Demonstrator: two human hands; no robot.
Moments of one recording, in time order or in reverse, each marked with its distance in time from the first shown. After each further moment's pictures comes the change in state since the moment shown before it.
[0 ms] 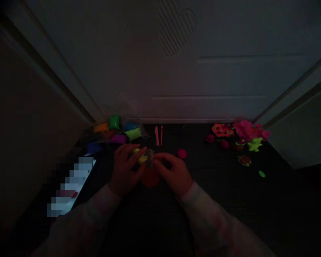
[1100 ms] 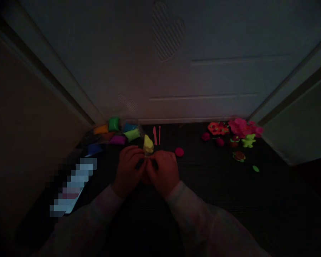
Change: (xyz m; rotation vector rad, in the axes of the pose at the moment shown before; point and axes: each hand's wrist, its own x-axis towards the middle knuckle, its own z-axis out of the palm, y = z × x) left_hand 0.001 0.010 0.007 -0.083 0.005 -0.019; right_hand -0.004 -0.007 0.022 -0.602 0.252 -0.337
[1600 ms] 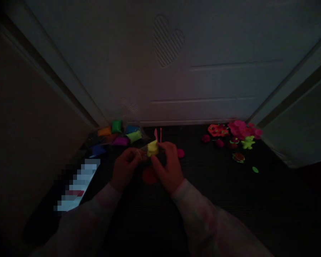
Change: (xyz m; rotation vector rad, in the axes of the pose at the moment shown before) left_hand 0.007 -0.004 -0.005 -0.736 -0.087 -0.671; right_hand 0.004 0.008 -0.004 0.473 0.052 0.137
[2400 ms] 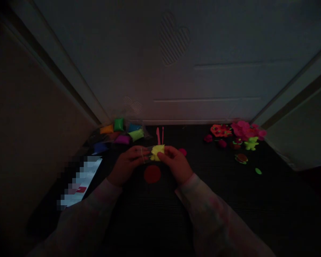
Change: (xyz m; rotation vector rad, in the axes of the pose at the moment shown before) left_hand 0.006 -0.004 -0.014 0.068 -0.198 0.172; right_hand 0.010 0.014 -0.006 0.624 -0.203 0.566
